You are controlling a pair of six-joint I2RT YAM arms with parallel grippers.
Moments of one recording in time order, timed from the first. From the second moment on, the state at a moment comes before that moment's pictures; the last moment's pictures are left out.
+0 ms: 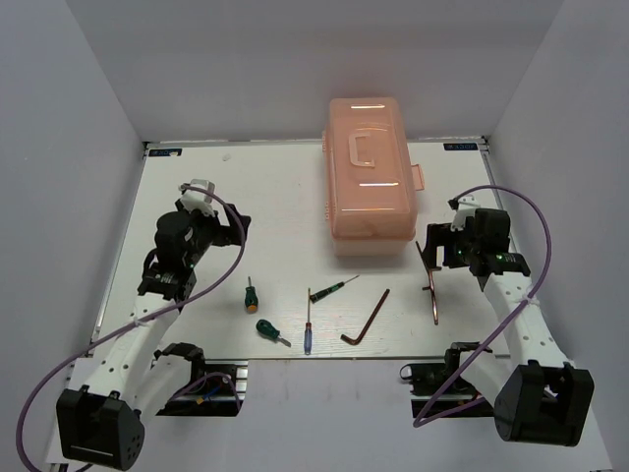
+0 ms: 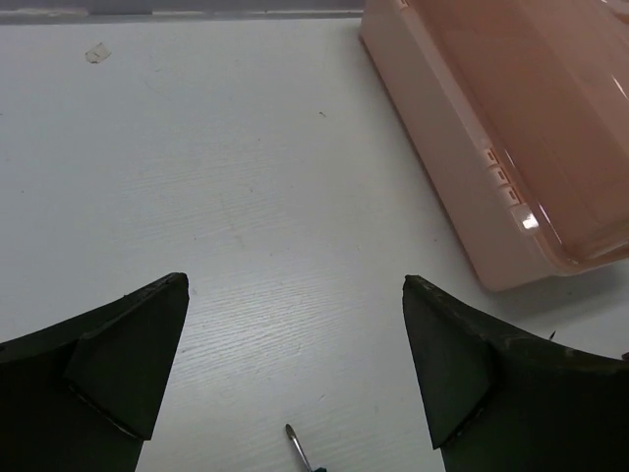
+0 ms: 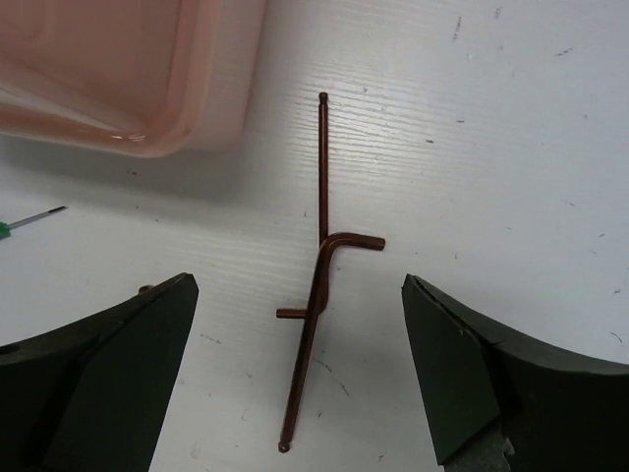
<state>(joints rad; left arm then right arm) -0.19 0.86 0.62 0.03 0.15 -0.15 -0.02 0.99 0.71 -0.49 -0.26 -0.12</state>
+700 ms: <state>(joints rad) -0.19 1.18 0.71 0.10 0.47 -0.25 -0.02 1.13 1.16 -0.69 -0.30 -0.32</state>
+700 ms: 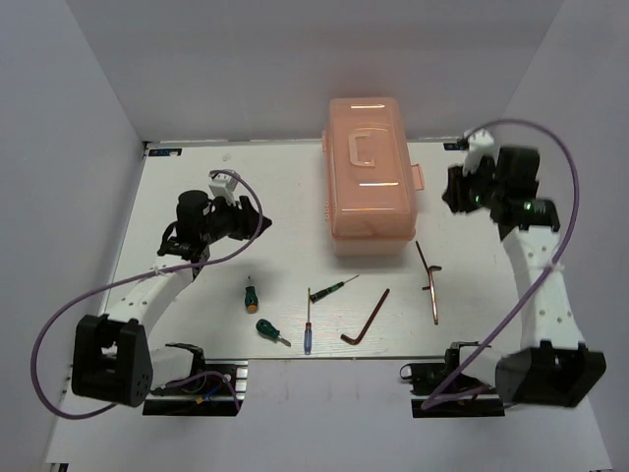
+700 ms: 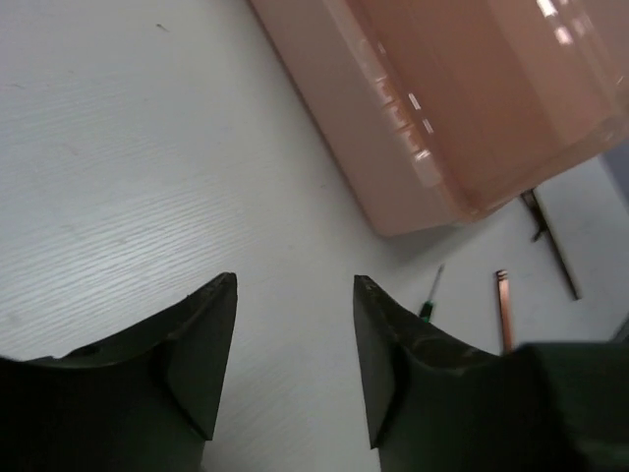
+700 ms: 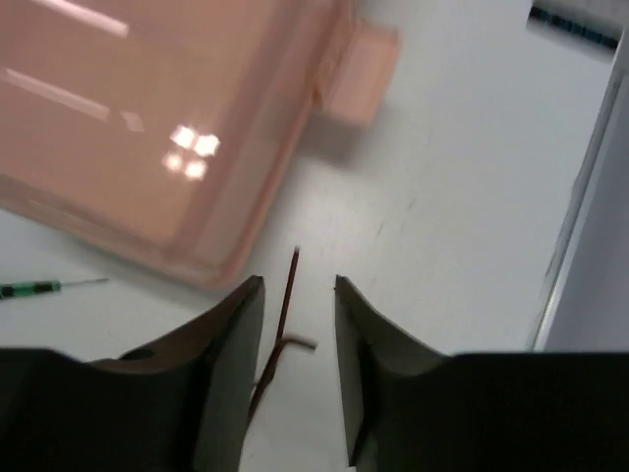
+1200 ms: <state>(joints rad) -0.21 1.62 0.80 0.50 0.73 -0.55 0.21 1.98 1.98 -0.58 -0.63 0.19</state>
